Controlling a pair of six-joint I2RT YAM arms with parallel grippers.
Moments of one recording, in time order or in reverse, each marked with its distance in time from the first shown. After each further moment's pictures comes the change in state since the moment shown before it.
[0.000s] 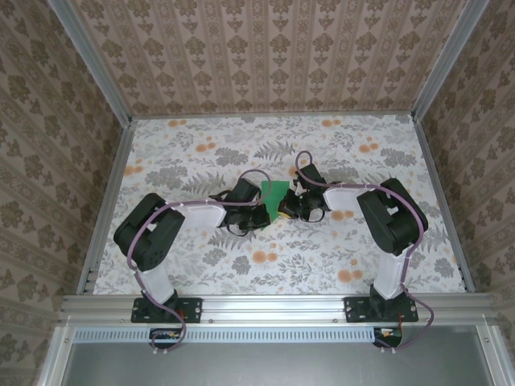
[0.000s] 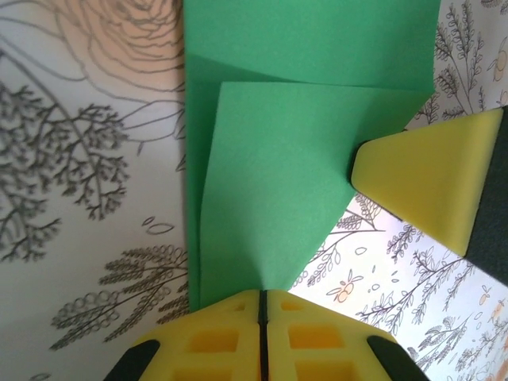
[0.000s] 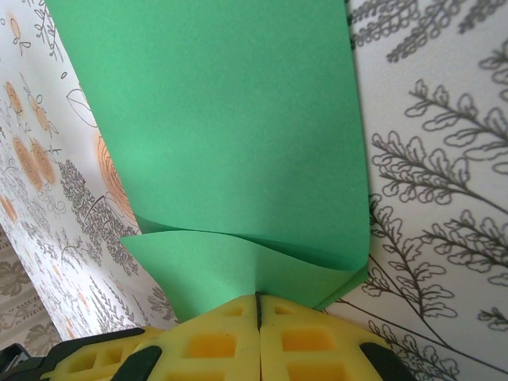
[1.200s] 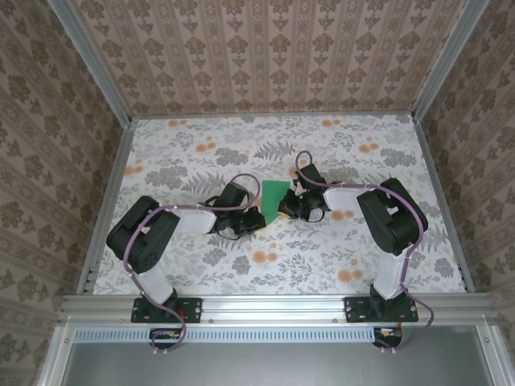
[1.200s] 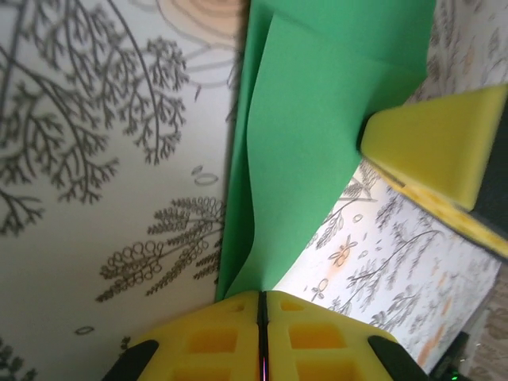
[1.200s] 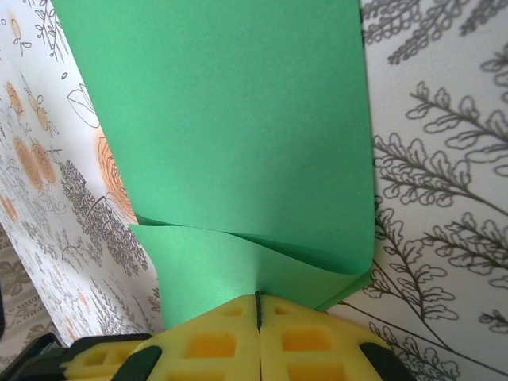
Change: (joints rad) left arm 0.068 -0.038 -0.135 0.190 0.165 -0.080; right arm 0.000 0.002 0.000 0.001 -0.001 -0.001
